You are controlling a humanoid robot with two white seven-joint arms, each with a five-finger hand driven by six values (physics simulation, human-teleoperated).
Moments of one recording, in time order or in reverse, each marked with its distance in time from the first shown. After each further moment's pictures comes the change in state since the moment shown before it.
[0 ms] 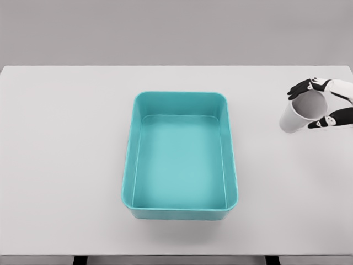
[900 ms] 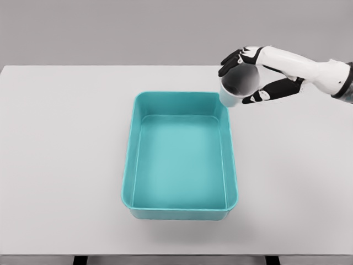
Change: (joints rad) left arm 0.000 0.000 0.000 0.000 0.000 0.000 0.000; right arm -0.216 0.278 0.049 -0.187 0.123 0.134 0.000
